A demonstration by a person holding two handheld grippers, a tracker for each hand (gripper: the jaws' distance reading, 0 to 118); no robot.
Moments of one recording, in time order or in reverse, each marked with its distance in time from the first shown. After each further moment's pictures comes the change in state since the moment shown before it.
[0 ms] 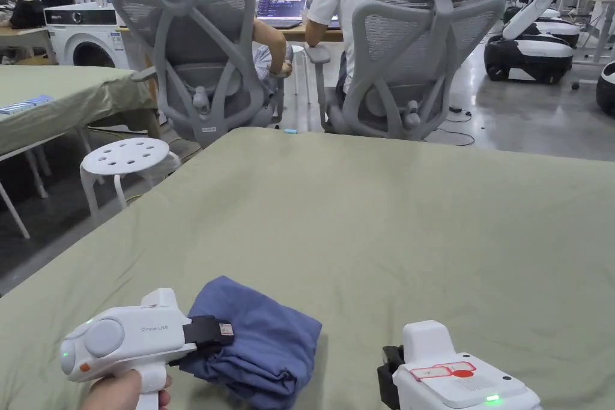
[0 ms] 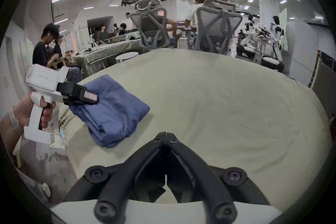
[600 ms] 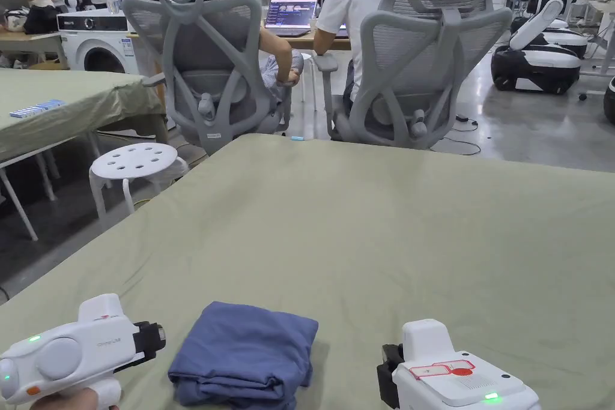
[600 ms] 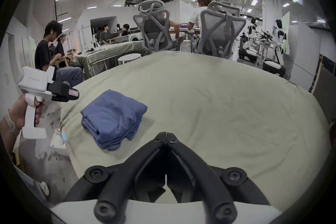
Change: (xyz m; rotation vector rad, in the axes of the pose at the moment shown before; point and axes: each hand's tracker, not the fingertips) left arm -0.004 -0.007 0.061 0.198 0.300 -0.102; right arm 0.006 0.010 0.012 0.020 0.002 0.023
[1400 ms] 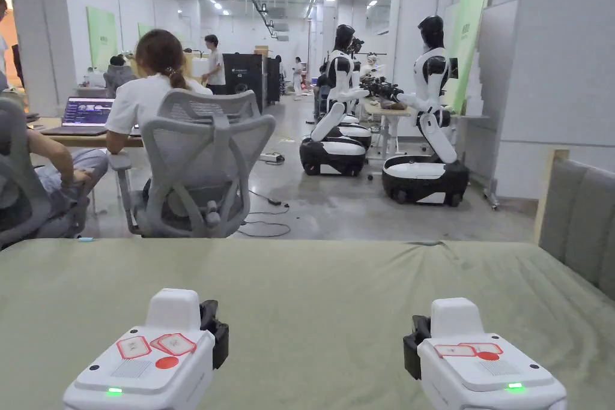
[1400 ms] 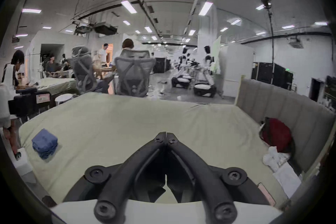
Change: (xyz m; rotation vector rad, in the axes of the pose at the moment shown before) left arm 0.454 -0.093 0.135 0.474 -0.403 -0.503; right arm 0.257 -0.014 0.287 0.318 -0.542 -0.134
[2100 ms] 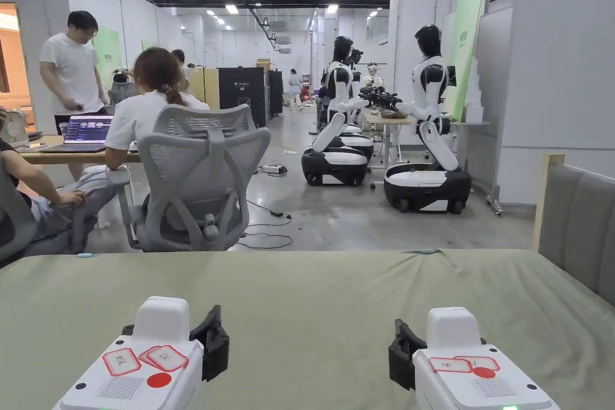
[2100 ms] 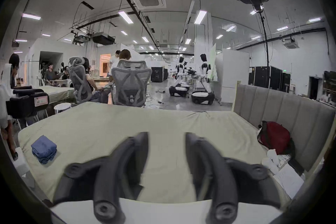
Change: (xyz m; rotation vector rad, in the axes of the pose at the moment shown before) left arm 0.018 0.007 0.015 0.049 0.085 -0.075; right arm 0.007 -0.004 0.006 0.071 -0.001 -0.018
